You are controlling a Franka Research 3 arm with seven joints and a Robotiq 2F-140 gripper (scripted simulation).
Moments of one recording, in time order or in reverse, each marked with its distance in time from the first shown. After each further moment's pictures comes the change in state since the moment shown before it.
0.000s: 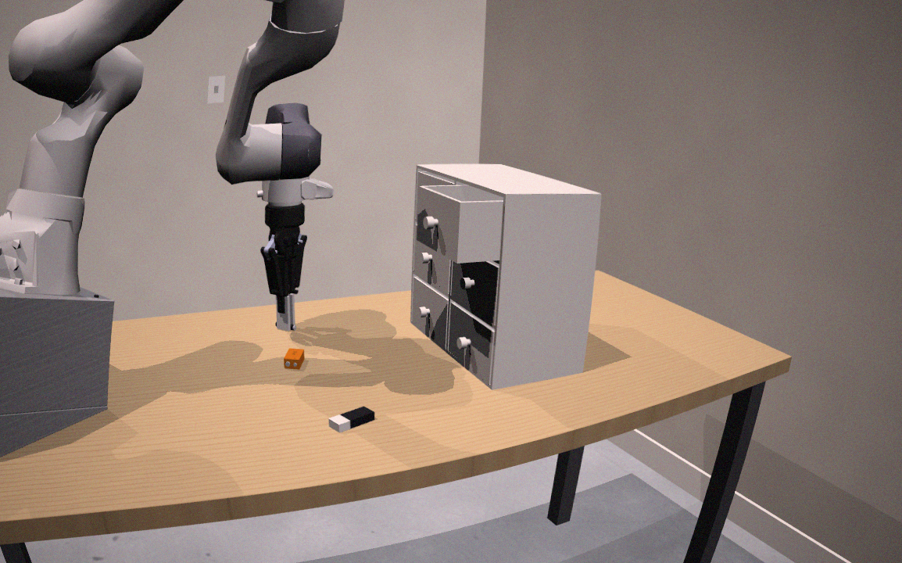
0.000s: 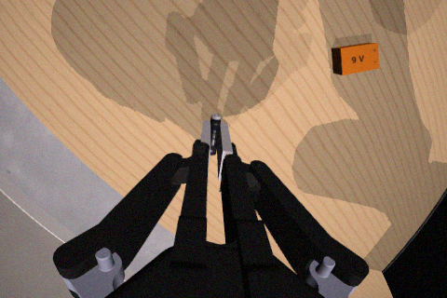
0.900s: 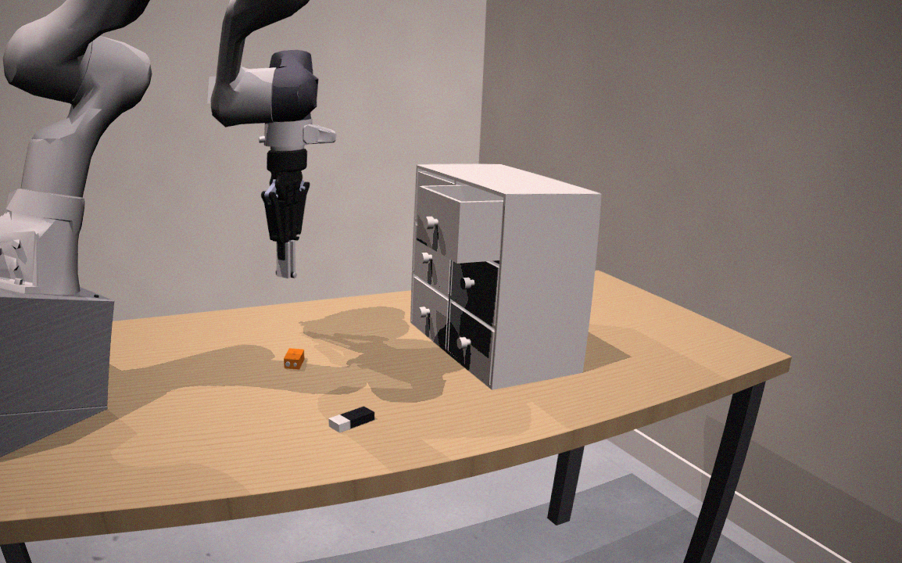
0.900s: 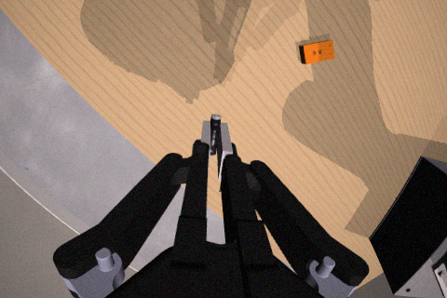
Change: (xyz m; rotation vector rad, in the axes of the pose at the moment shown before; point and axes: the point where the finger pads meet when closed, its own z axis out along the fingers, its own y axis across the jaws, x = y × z) arm 0.000 -0.005 -0.100 0.016 -0.001 0.032
